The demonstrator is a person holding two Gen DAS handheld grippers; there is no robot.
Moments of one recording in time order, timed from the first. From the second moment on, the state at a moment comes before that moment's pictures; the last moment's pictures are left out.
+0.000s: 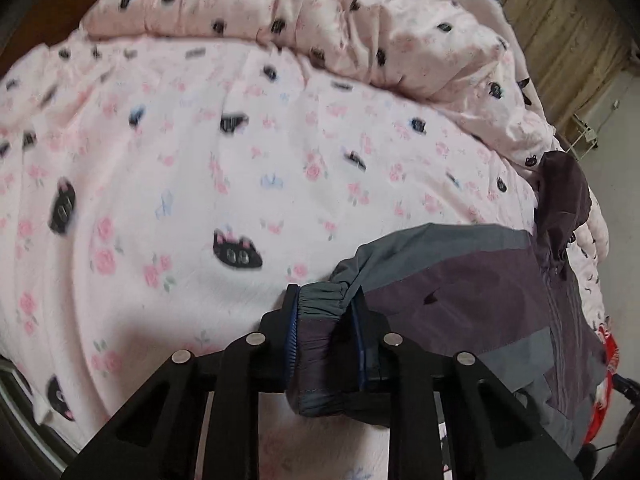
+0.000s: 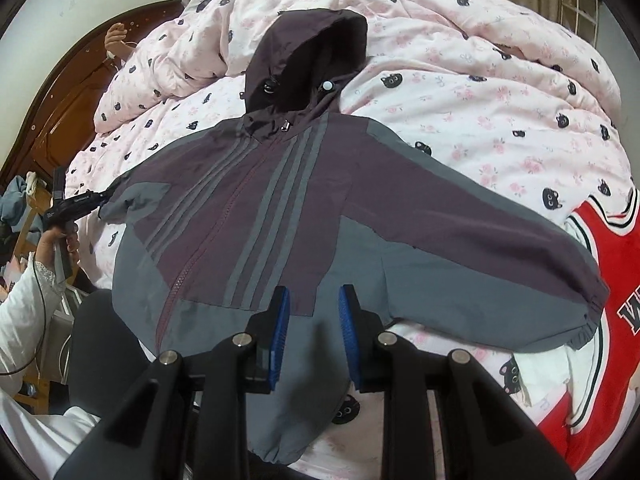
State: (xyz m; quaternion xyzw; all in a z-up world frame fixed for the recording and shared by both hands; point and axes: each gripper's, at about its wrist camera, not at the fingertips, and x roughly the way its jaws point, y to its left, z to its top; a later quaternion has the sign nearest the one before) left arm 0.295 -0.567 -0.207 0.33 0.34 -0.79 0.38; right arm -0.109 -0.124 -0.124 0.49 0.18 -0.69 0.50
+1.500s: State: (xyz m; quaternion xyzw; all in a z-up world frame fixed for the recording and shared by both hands) left arm 0.254 -0.376 -0.218 0.41 0.24 -0.83 0.30; right arm -0.023 -0.128 -0.160 0.49 0.22 -0.63 0.57
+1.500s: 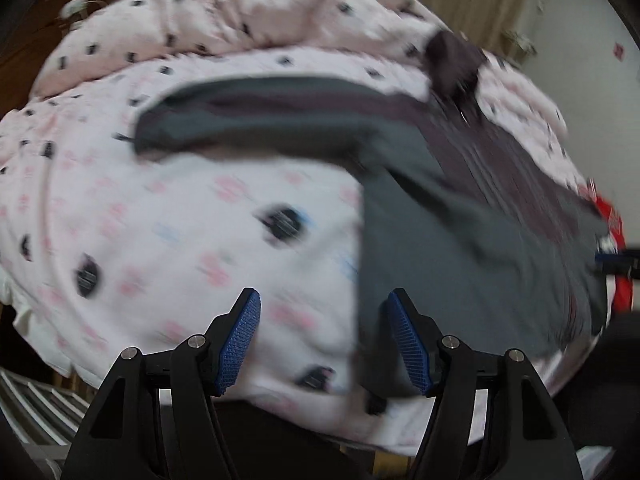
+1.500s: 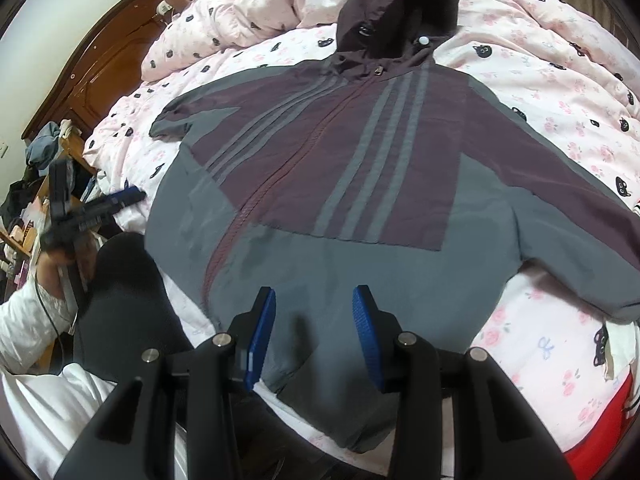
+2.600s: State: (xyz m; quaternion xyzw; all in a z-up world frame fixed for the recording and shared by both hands) left arm 0.242 -0.360 -0.226 0.41 0.28 -0.82 0.28; right arm 0.020 -0.349 -0.149 0.45 0.26 -0.62 0.58
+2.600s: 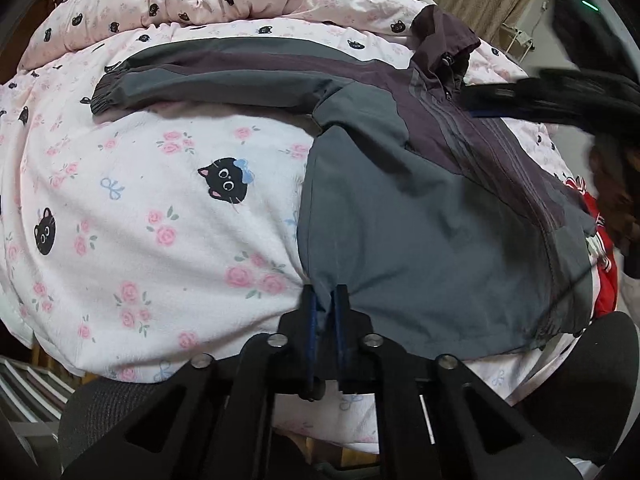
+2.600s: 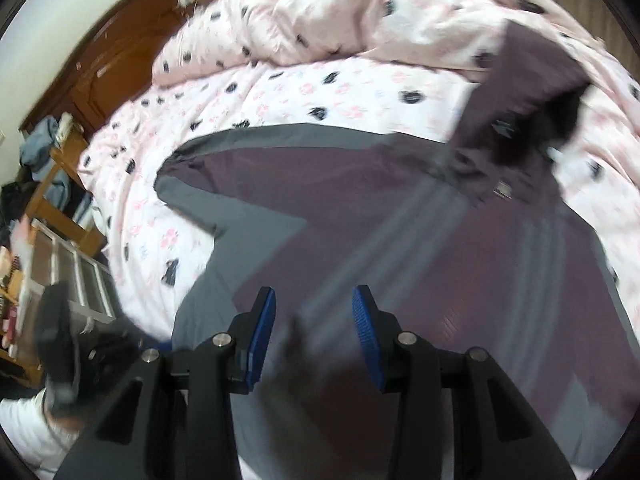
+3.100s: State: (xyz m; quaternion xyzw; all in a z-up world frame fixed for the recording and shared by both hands) left arm 0.265 -0.347 -0.219 0.42 0.29 -0.81 0.28; right arm 0.010 -0.407 -0.211 0.46 0.33 -0.63 0.53
